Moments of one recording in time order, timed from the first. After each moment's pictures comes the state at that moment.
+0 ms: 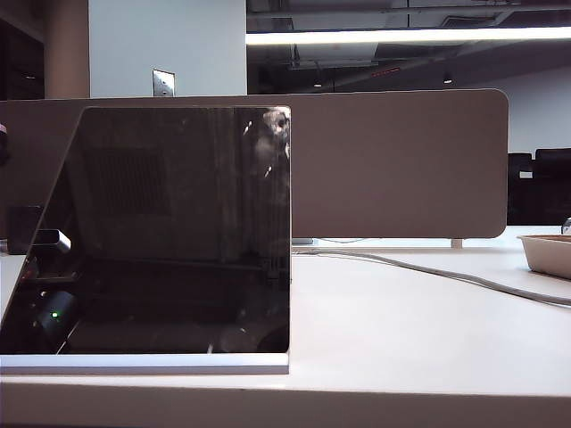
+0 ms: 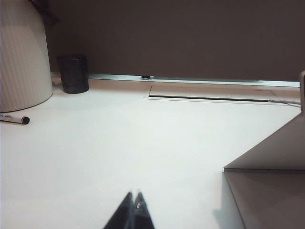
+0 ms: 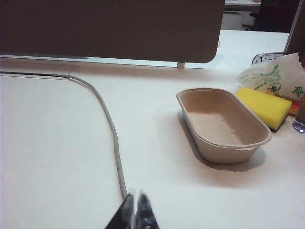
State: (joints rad) left arm 0.04 0.00 0.01 0.03 0.01 -0.03; right arm 0.04 0.00 0.00 -0.04 0.00 0.02
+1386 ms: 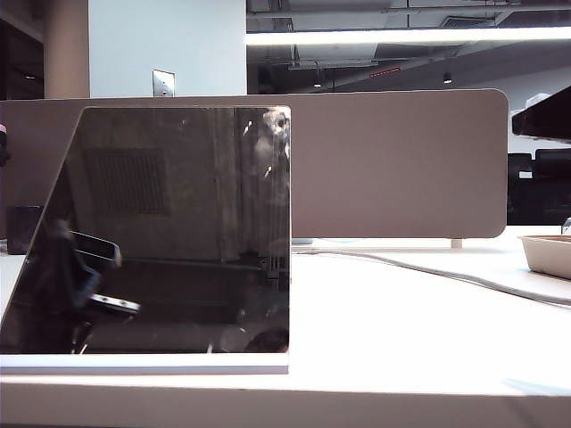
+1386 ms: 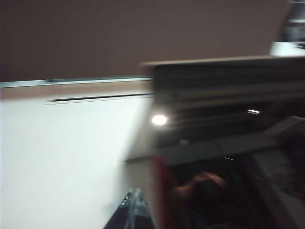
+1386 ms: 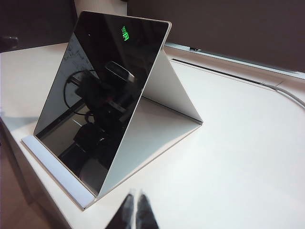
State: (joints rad) left arm -0.34 0.00 0.01 0.02 0.01 -0.03; right arm 0.77 0.00 0.00 -0.04 0.00 0.02
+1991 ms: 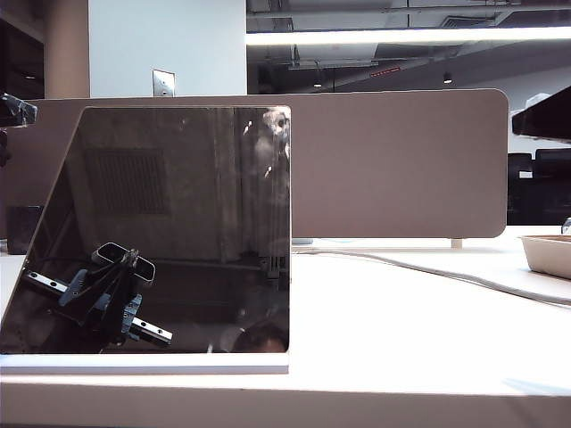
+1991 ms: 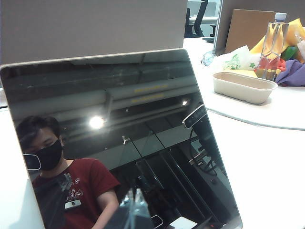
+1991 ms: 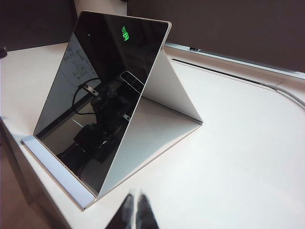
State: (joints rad) left arm -0.61 0.00 0.01 0.03 0.01 -0.03; right arm 0.77 0.00 0.00 -0.04 0.00 0.02
